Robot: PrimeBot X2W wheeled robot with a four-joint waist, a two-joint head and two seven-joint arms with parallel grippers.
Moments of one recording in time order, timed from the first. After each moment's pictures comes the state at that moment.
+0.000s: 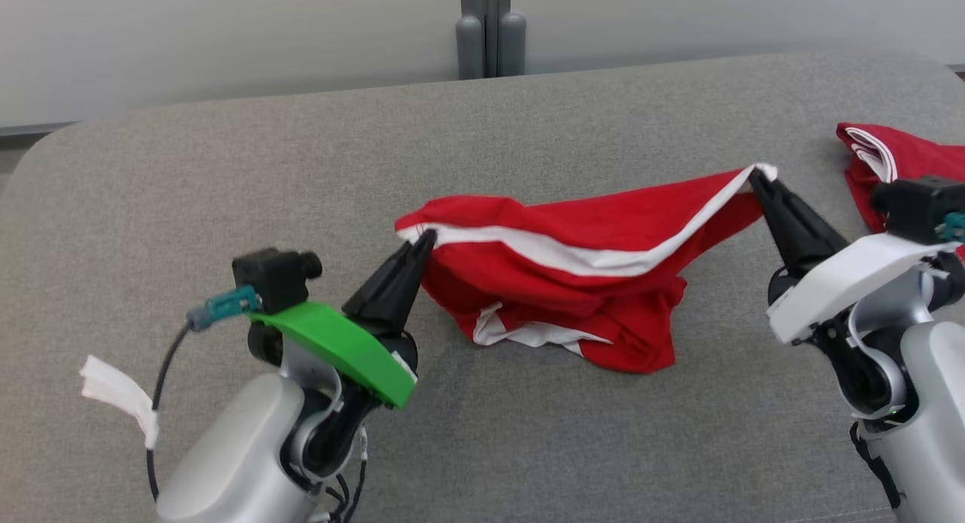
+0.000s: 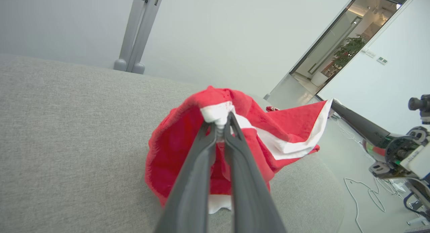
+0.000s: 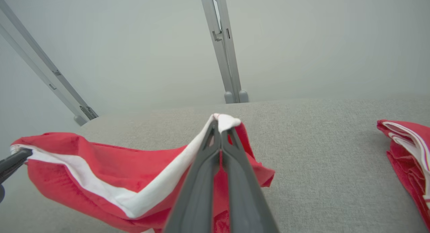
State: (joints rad) left arm -0.43 0.23 -0.61 0.26 -0.97 -0.13 -0.08; right arm -0.32 -0.31 0.15 0.07 0.58 0.13 0.16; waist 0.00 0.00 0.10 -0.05
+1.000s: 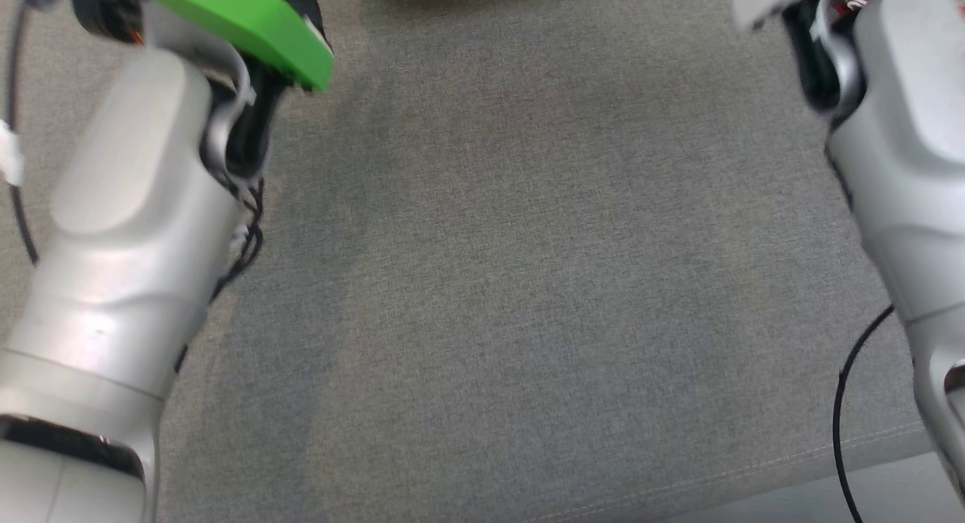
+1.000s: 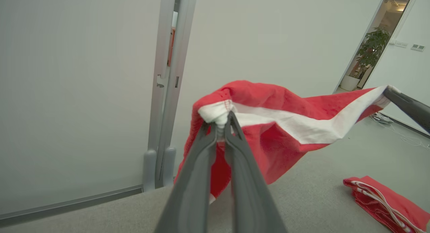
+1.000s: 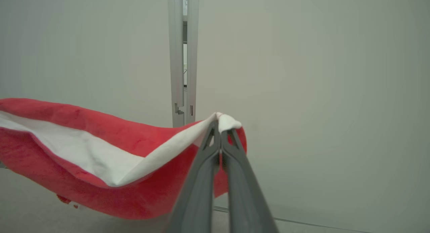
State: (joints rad) left arm -1.15 0.23 -0.62 0.69 -0.84 -0.13 -0.22; right arm -1.16 -0.25 0.35 0.70 0.40 0.13 -0.25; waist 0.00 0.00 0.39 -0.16
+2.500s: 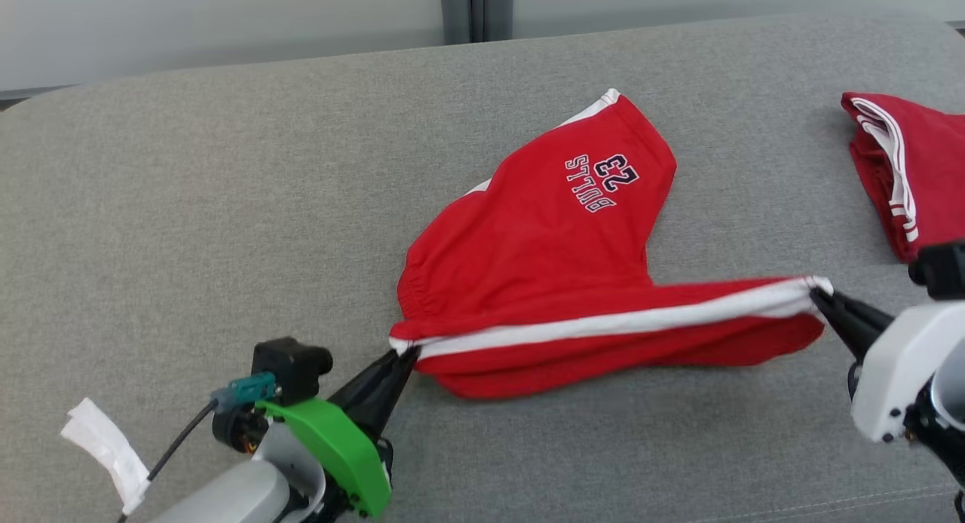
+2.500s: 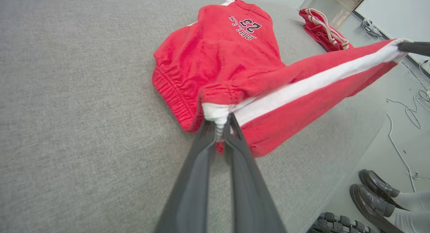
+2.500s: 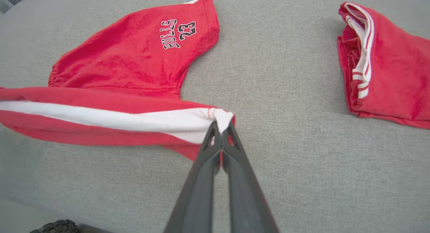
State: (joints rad) left arm -0.43 0.56 -1.03 0.09 -1.05 0.09 -0.13; right arm -0.01 -0.41 -0.04 -0.33 0.51 0.13 0.74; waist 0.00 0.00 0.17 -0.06
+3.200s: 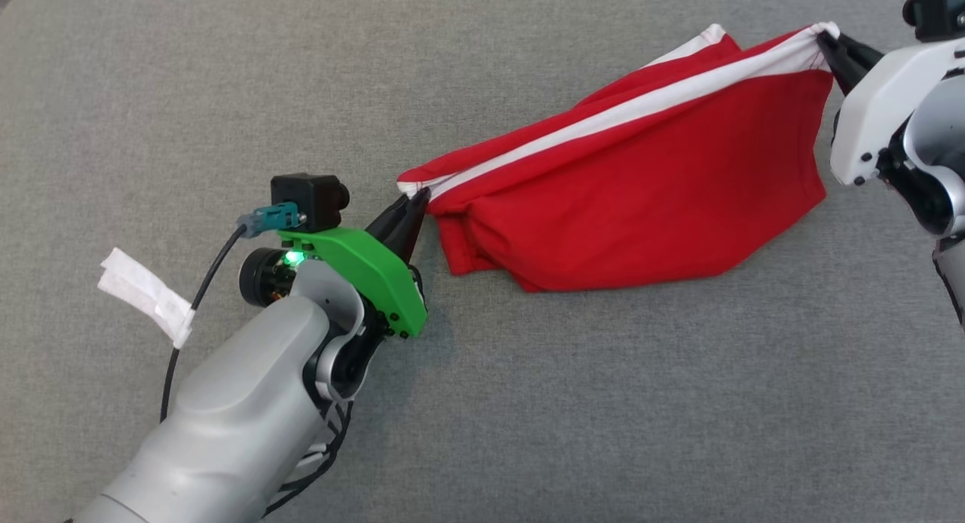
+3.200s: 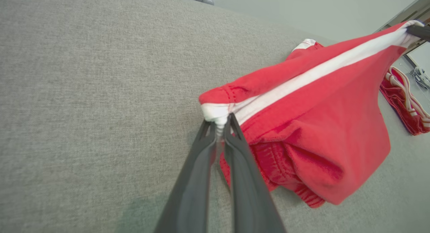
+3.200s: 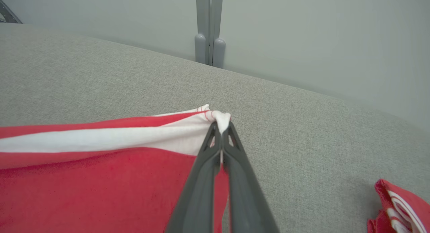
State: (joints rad) left arm -0.76 0.28 -0.94 0.49 -1.12 0.08 -0.08; right arm -0.77 -0.48 0.25 0.36 0.44 0.13 0.42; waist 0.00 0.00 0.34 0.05
